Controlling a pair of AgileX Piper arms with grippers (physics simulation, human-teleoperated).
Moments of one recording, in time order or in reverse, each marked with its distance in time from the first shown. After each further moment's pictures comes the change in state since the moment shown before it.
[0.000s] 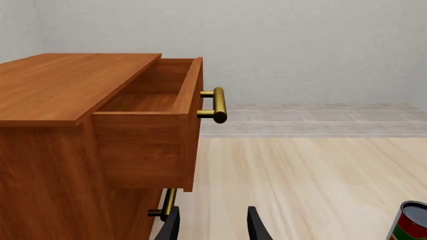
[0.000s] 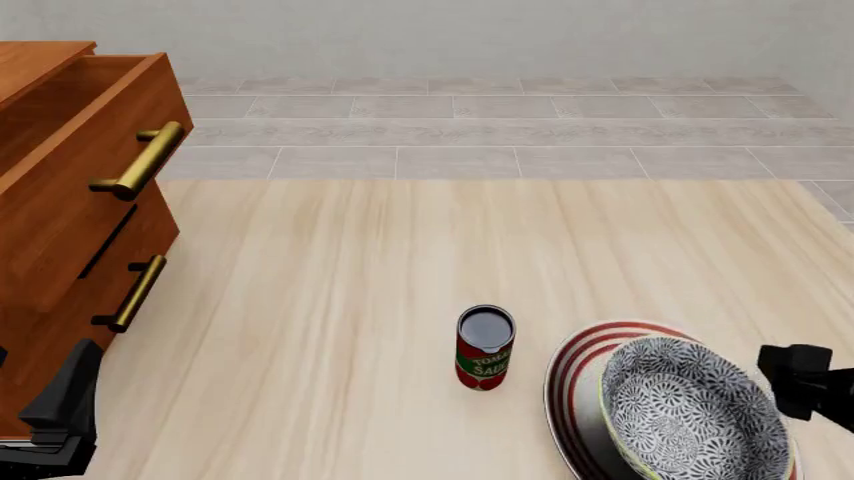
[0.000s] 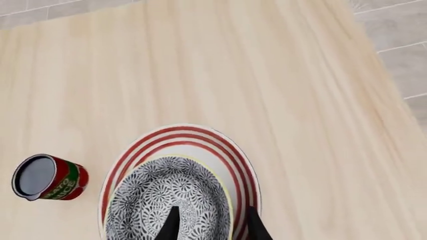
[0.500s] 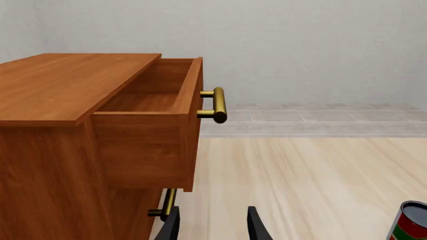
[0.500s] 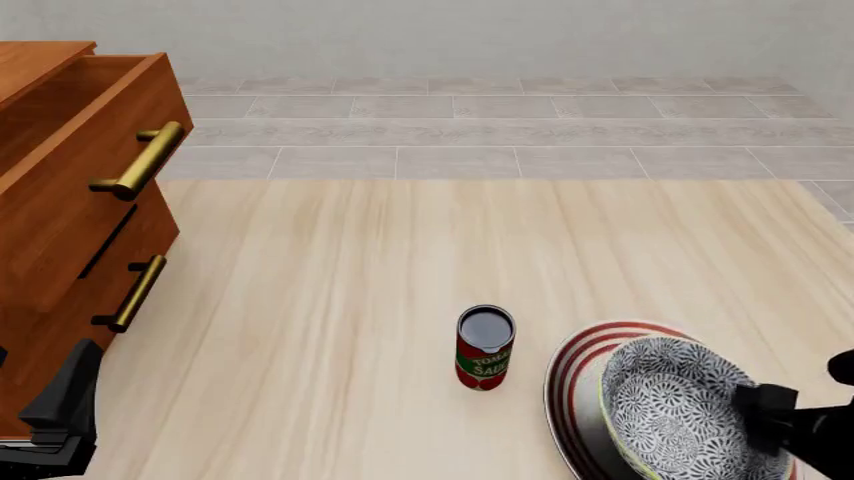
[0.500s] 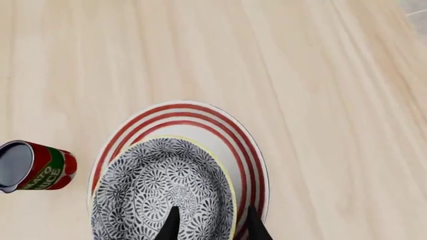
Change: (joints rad) left arm 0.000 0.000 0.000 0.000 0.000; right arm 0.013 0.004 0.157 -0.084 0.054
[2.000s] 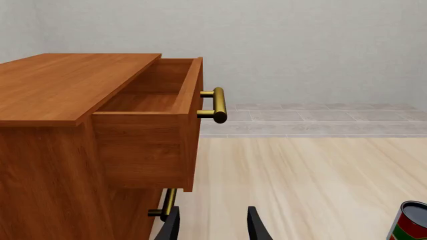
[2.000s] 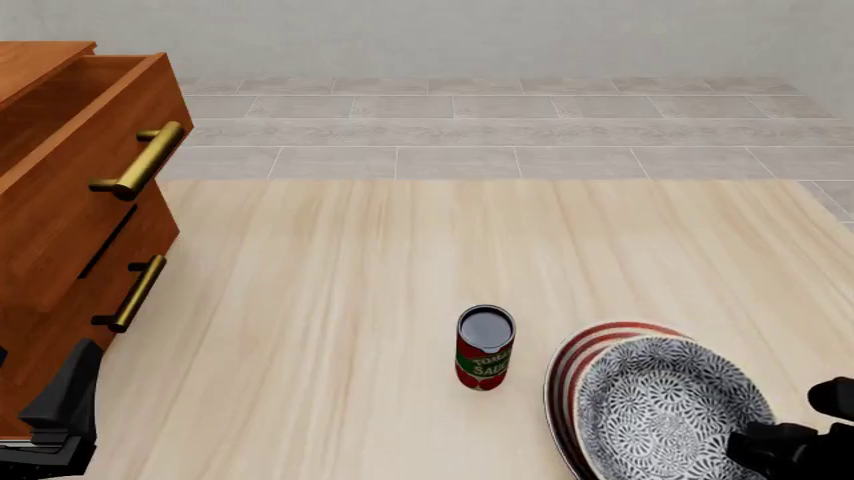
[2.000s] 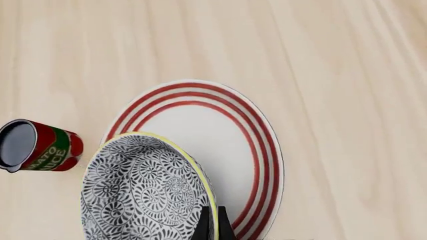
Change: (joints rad) left arm 0.000 0.000 0.000 0.000 0.000; right arm 0.079 -0.050 0.078 0.014 0.078
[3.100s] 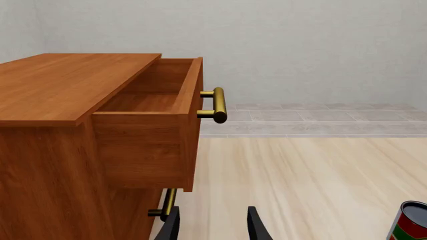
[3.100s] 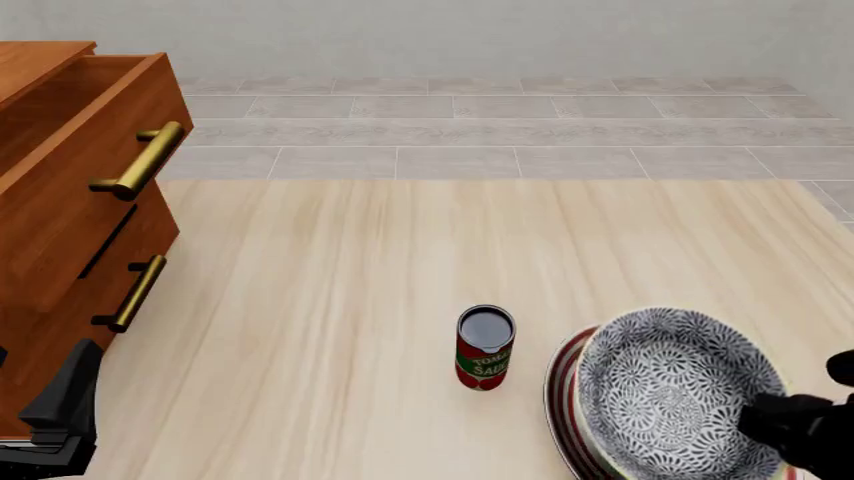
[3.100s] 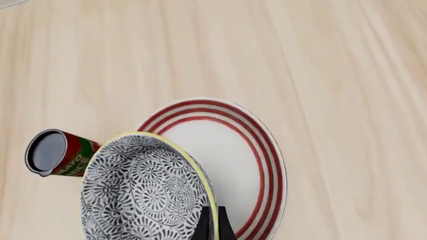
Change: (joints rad) left arm 0.000 0.000 0.000 0.000 0.000; right arm 0.028 0.000 -0.108 0.056 0.003
